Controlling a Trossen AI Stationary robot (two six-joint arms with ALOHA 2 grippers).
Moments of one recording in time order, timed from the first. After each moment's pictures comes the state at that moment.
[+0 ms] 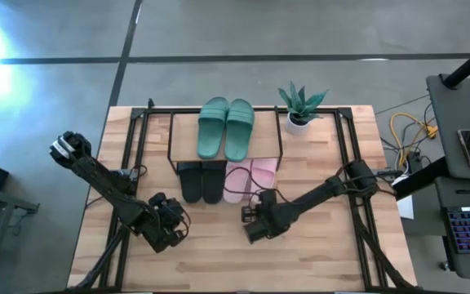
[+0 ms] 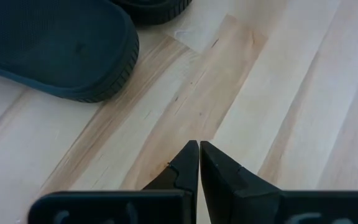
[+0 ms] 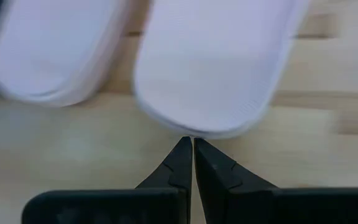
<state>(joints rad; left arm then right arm) -0.76 1.36 0.71 -0.60 -0.49 -1.28 0.41 2.08 1.45 -0.87 0.50 1.90</state>
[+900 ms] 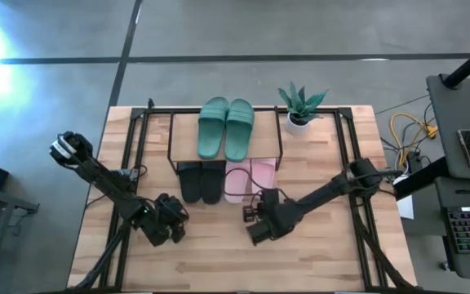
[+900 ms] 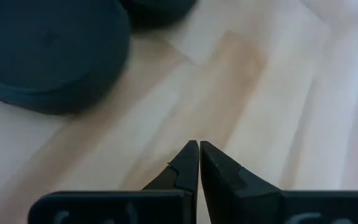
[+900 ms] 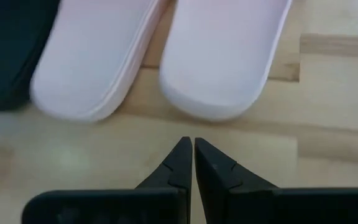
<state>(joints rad) -0.76 1.36 0.46 -0.14 -0.57 -1.28 0.42 2.03 1.47 -0.98 0.59 1.87</state>
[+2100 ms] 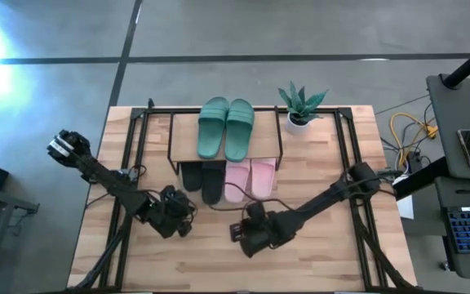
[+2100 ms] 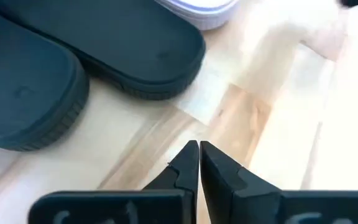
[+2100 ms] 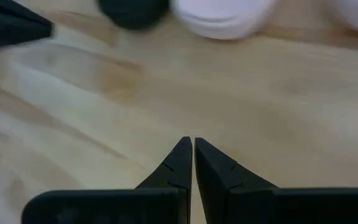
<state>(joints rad) -0.62 1.32 0.54 -0.23 -0.58 -1.07 0.48 2.06 1.47 -0.55 0.54 1.67</state>
